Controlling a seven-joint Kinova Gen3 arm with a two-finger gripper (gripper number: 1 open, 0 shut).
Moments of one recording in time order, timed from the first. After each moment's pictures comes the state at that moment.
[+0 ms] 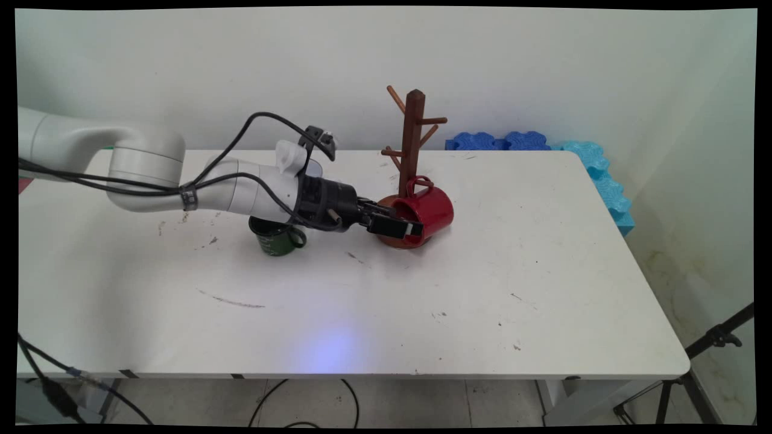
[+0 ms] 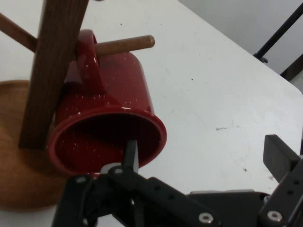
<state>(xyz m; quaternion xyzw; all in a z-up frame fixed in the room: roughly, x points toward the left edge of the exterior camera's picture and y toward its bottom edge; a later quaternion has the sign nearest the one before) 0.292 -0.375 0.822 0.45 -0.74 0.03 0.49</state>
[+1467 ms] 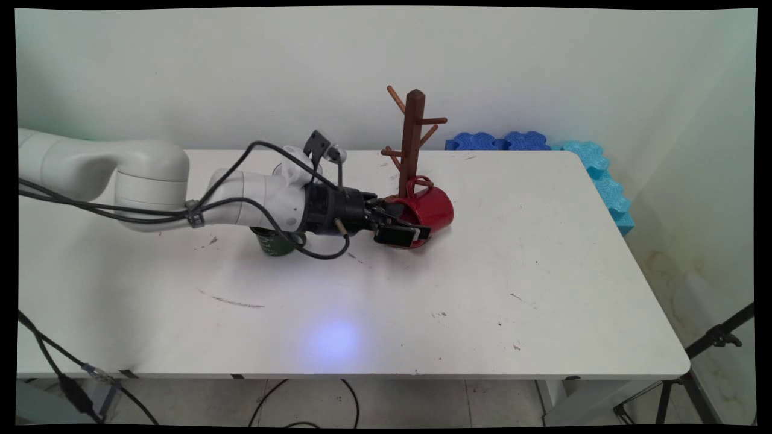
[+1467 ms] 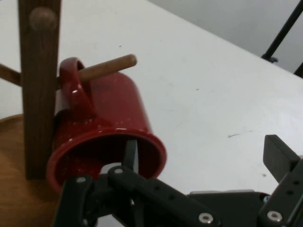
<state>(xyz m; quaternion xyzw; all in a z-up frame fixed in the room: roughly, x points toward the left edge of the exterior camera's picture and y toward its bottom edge) 0.277 -0.365 0.813 0.40 -0.76 0.09 0.50</state>
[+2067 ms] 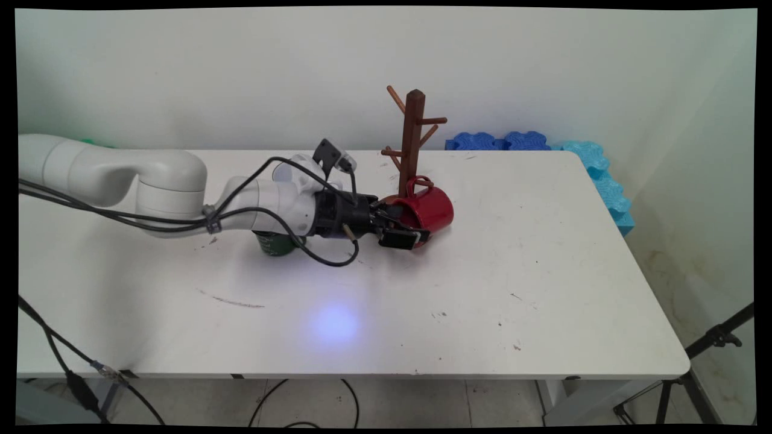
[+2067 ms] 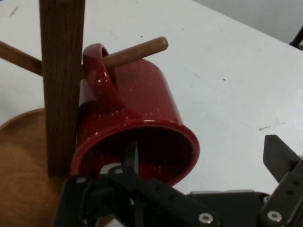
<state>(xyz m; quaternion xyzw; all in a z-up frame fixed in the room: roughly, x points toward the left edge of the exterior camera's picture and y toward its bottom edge) 0.271 -0.377 0.793 0.40 -0.77 0.11 0.49</state>
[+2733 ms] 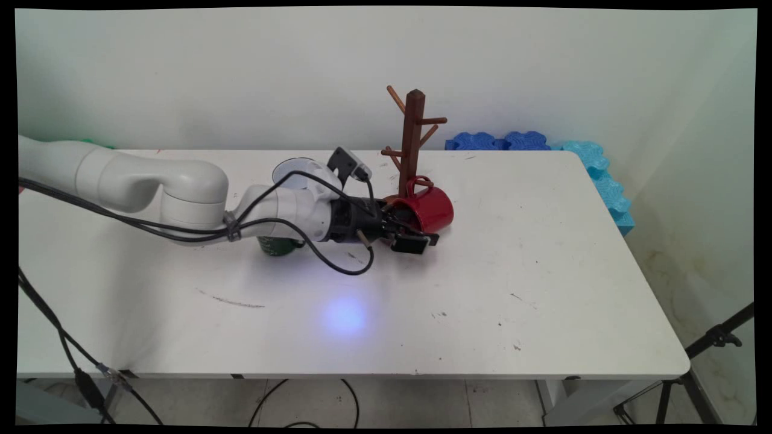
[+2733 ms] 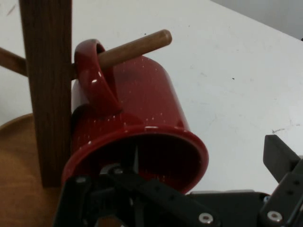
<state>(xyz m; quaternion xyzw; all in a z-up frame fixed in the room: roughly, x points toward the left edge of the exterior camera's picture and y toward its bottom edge) 0.253 -0.386 0.776 0.40 -0.77 0.12 0.48</state>
